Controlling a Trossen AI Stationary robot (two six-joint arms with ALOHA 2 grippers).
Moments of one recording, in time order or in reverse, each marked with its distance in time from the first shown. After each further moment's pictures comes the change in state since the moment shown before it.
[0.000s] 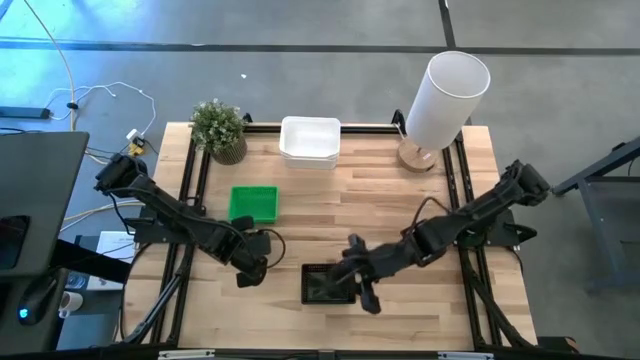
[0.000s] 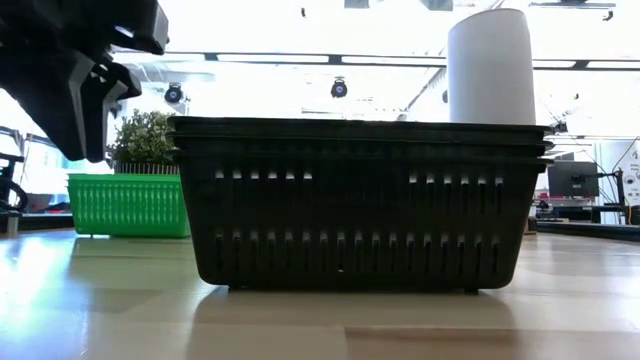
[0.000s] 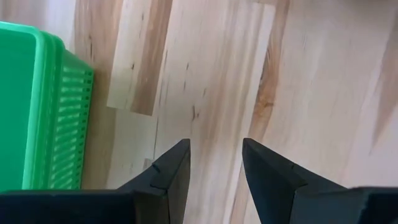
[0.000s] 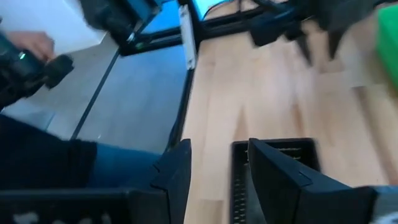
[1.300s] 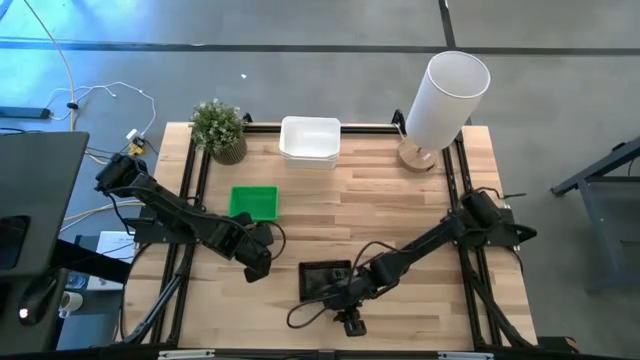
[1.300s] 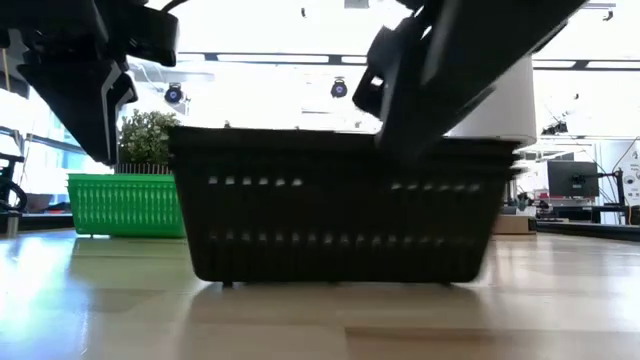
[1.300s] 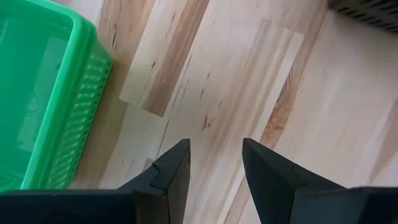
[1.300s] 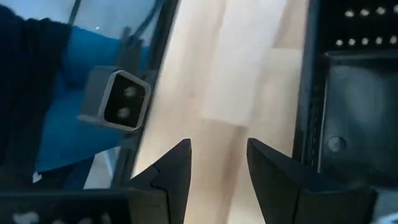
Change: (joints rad) left arm 0.046 0.000 0.000 0.003 -0.004 -0.149; right arm 0.007 0.439 0.101 -0.041 -0.249 -0.064
